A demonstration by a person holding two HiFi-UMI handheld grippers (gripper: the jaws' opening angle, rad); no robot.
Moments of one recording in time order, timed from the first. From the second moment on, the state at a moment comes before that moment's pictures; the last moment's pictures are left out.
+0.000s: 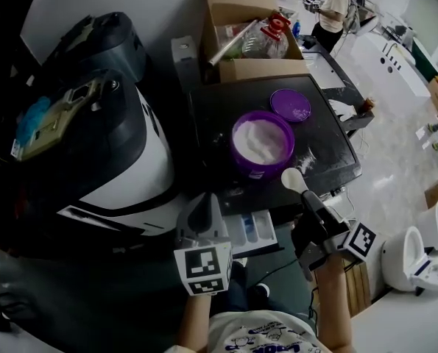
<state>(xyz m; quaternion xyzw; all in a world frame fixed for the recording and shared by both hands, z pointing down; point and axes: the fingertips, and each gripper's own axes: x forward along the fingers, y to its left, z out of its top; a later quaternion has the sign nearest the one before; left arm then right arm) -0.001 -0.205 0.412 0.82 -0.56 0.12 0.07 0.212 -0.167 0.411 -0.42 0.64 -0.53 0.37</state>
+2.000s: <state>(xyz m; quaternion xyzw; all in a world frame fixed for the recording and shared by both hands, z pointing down) -0.008 -0.128 0.463 0.80 -0.57 0.16 0.11 0.179 -0.112 0.529 -0.54 0.75 -0.39 -0.01</state>
